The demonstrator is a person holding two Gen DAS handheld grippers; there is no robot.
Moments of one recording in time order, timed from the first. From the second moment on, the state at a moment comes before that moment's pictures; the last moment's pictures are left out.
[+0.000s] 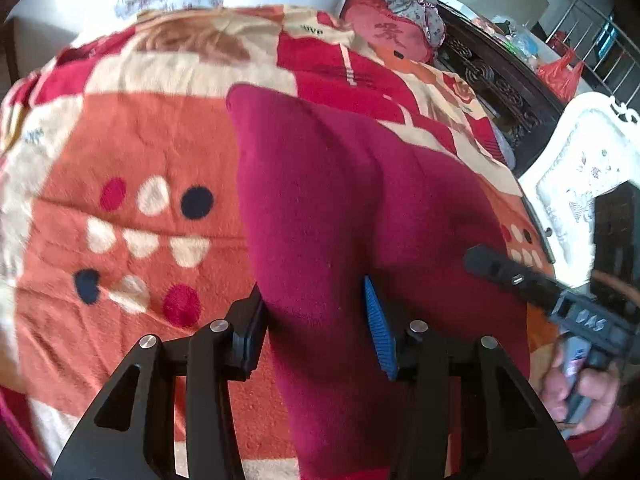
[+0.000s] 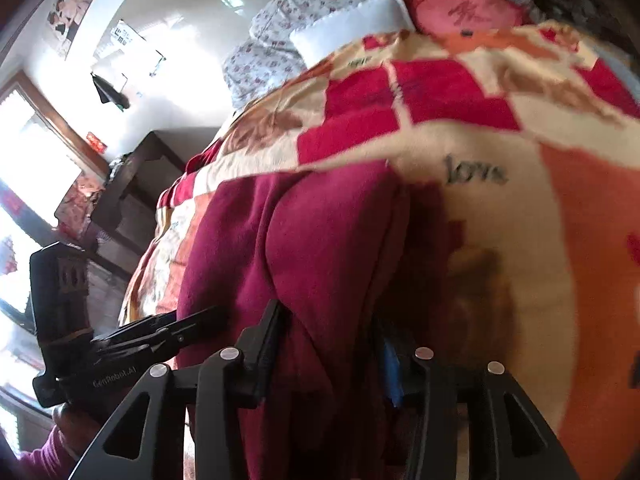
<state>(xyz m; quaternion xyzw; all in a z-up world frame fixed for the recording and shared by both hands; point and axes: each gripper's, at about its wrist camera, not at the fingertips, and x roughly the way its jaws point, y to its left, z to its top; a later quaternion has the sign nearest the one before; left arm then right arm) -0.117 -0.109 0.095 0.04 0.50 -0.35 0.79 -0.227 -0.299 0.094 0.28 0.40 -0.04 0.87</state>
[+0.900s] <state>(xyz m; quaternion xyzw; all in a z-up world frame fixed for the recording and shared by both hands) -0.118 -0.144 0.078 0.12 0.44 -0.28 0.84 -0.224 -0.270 0.097 0.16 0.40 -0.02 0.90</state>
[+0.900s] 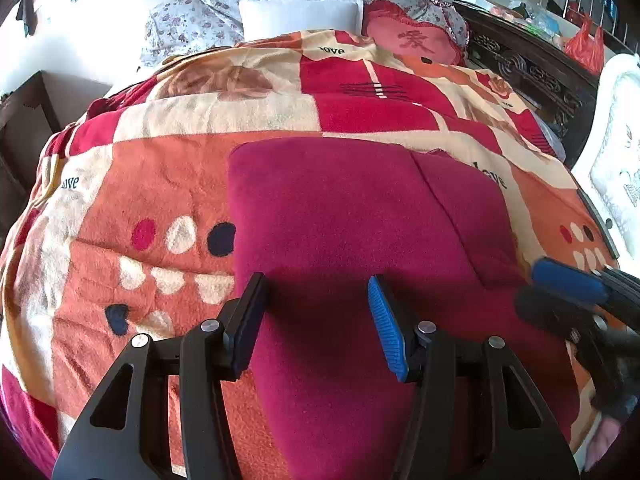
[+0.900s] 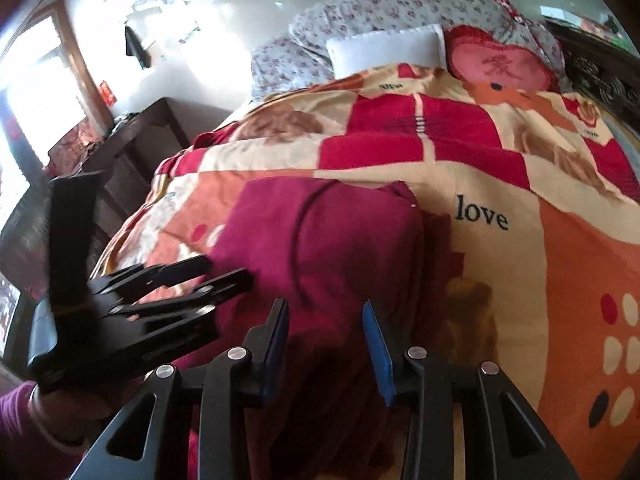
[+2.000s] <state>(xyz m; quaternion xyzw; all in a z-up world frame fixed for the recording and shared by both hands) -0.160 -0.085 0.129 0.07 0.40 -0.26 0.87 -0.252 -0.238 0.118 0.16 0.39 -0.08 0.91</state>
